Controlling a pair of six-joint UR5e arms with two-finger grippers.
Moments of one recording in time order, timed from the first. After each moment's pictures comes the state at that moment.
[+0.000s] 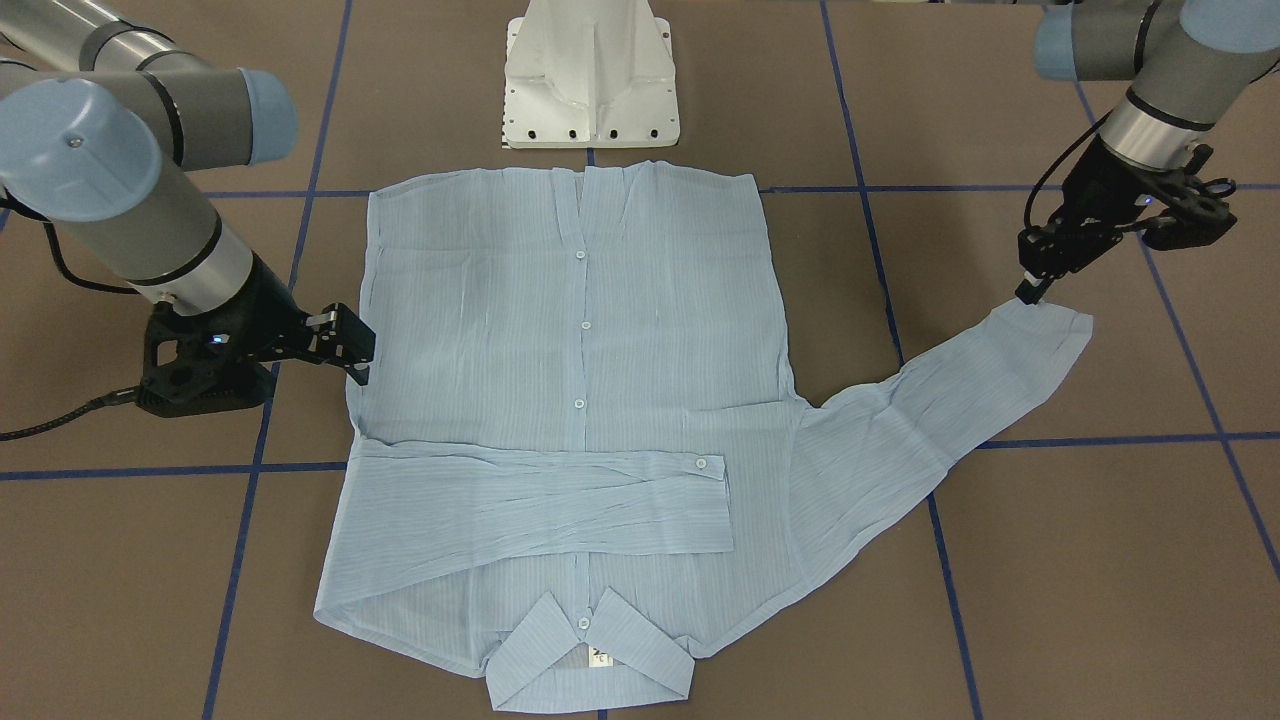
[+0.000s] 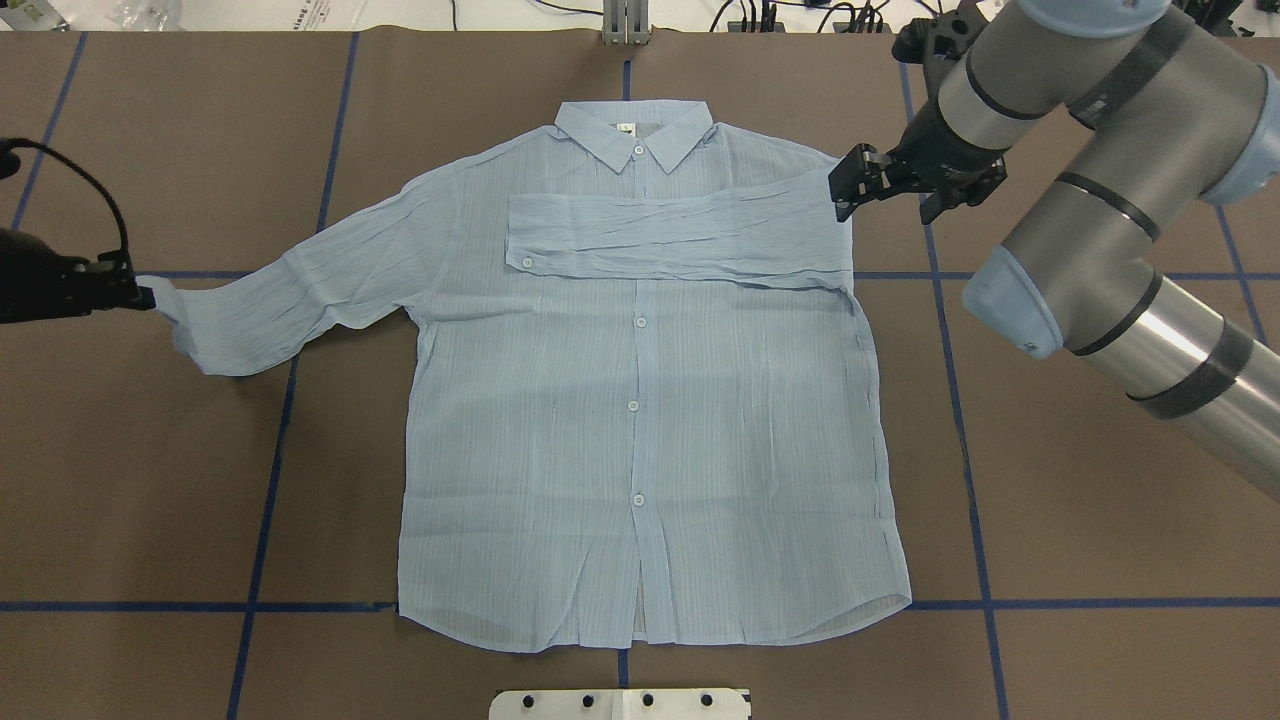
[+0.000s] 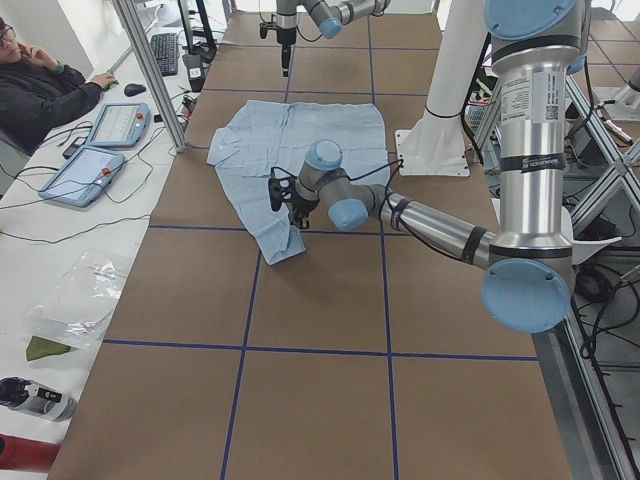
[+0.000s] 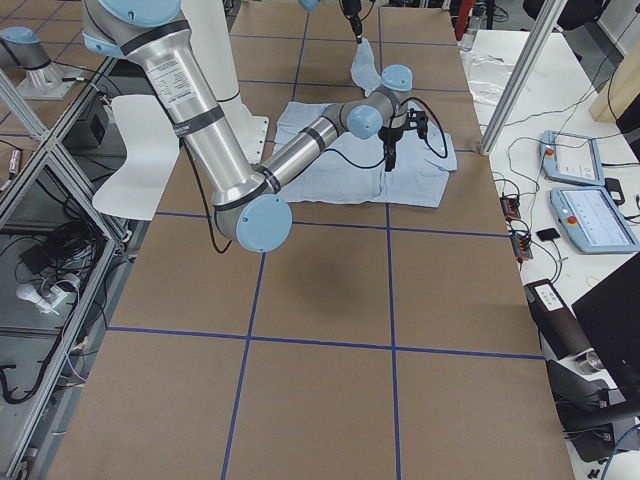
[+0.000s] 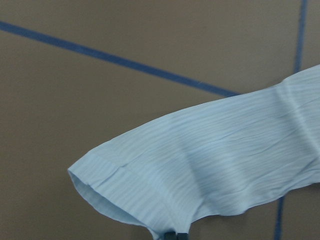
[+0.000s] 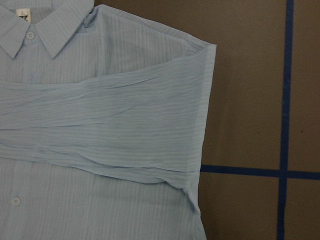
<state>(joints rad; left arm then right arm) -0.96 -1.61 -1.98 -2.03 -2.03 -1.27 0.94 -1.08 1.73 -1.54 2.19 0.85</state>
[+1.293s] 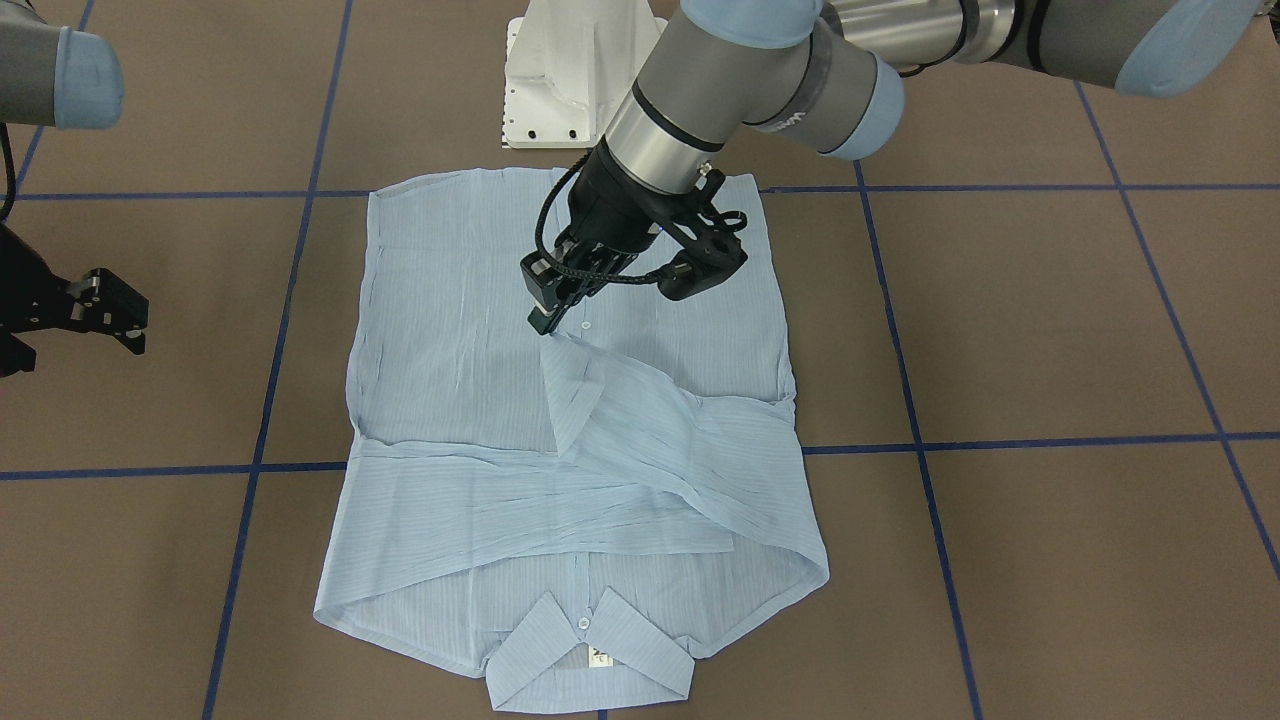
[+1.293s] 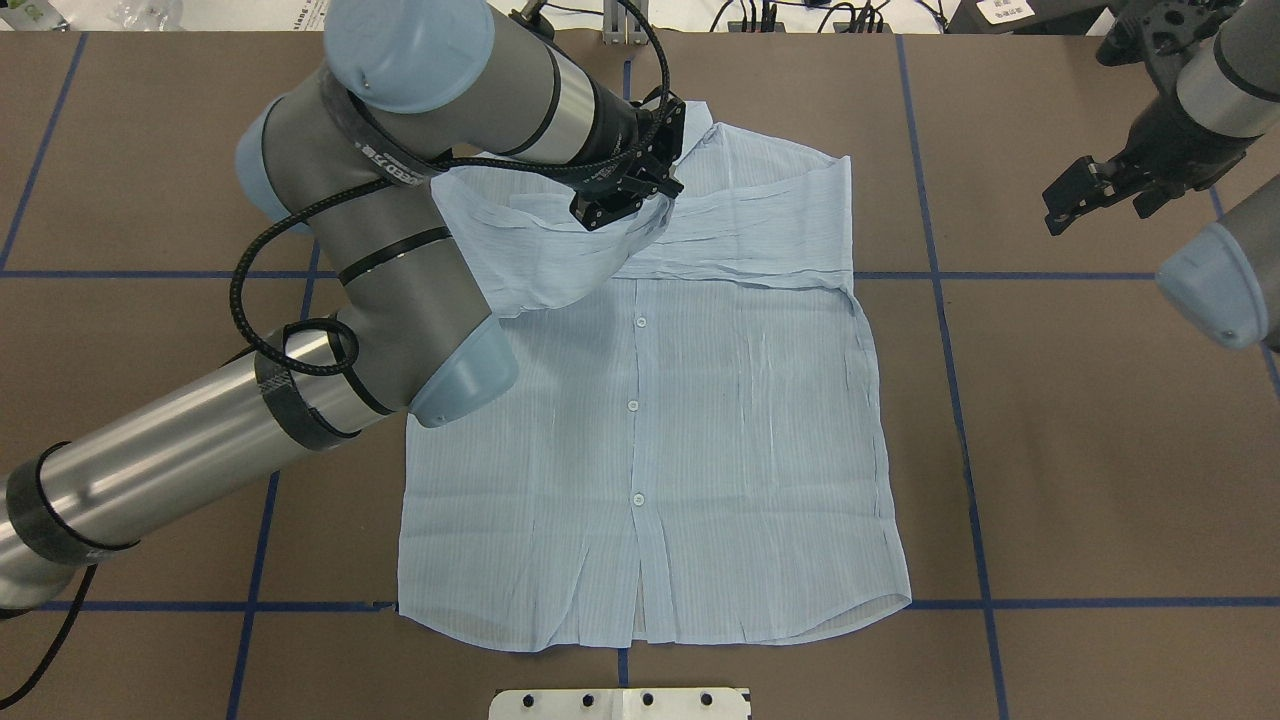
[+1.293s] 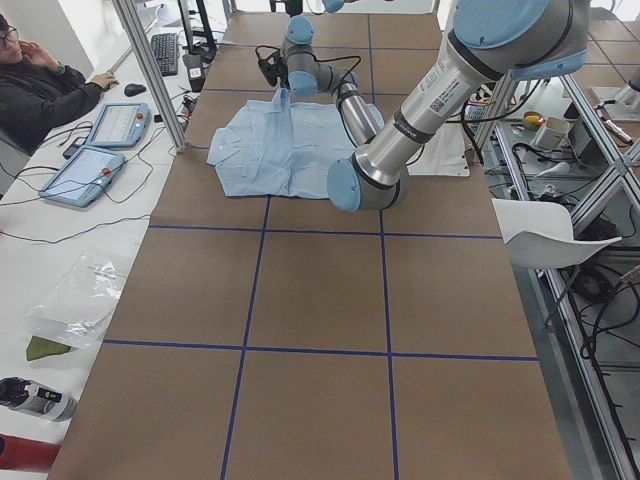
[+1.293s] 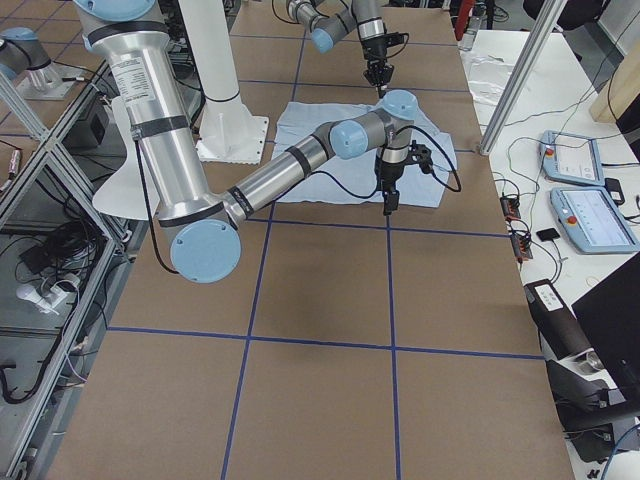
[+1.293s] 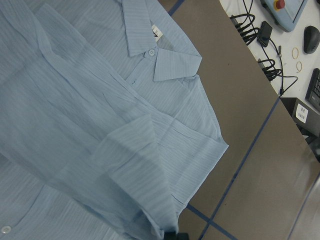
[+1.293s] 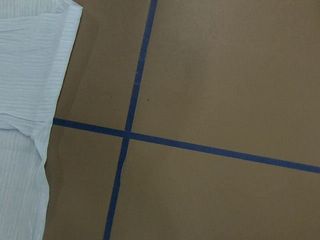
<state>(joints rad) -0.69 -2.46 -1.55 -2.04 -1.94 -2.03 1.11 -1.27 1.87 -1.77 2.19 0.42</state>
